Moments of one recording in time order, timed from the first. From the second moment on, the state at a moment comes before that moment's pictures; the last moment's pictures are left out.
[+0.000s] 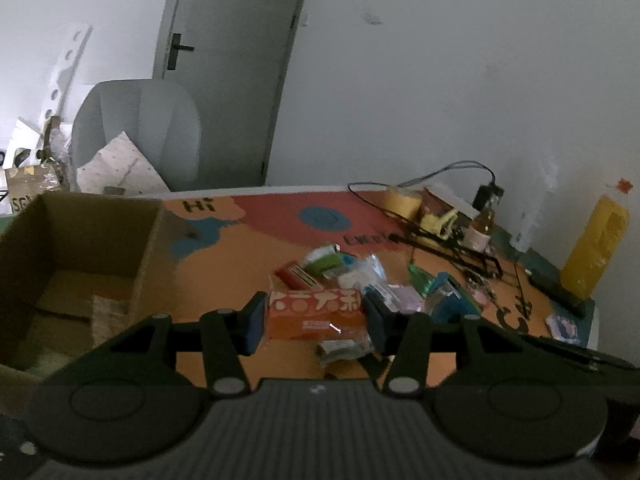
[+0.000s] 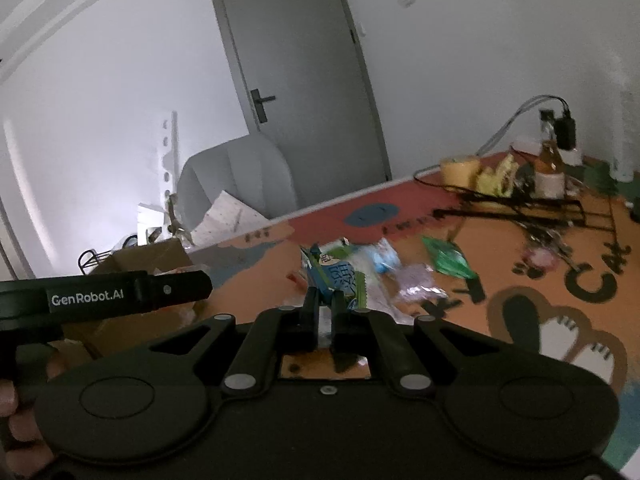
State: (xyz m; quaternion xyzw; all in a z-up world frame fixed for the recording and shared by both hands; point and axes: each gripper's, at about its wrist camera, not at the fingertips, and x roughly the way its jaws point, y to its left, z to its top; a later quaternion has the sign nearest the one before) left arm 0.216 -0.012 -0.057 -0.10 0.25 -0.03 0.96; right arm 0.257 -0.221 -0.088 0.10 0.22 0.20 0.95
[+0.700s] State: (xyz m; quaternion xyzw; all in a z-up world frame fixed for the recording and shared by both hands) left arm 0.194 0.106 -0.035 -0.14 0.23 0.05 0.96; right arm 0.268 -0.114 -0.050 0.07 0.20 0.28 0.94
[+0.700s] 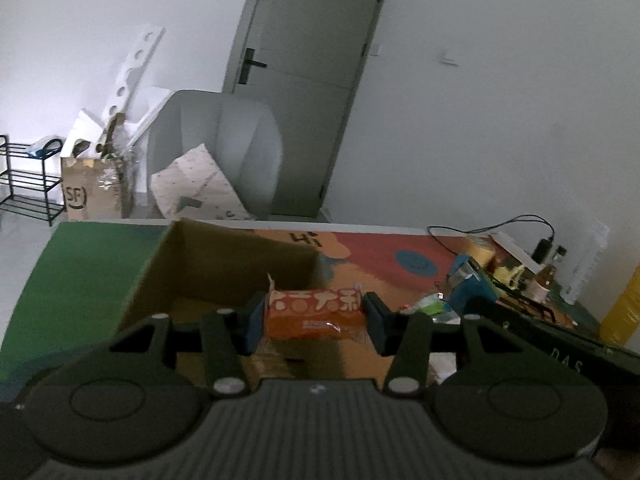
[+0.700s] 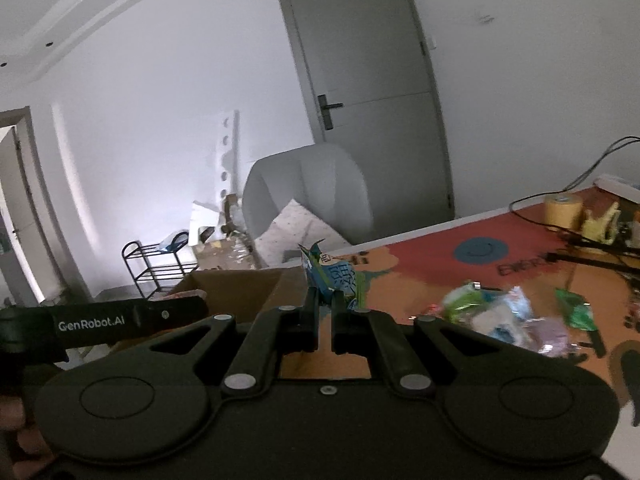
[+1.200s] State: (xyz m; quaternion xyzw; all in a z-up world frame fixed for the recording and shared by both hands) left arm 0.184 0.159 -0.036 -0.19 0.23 0.09 0.95; right arm 0.264 -0.055 -0.039 0.05 0.20 0.32 0.92
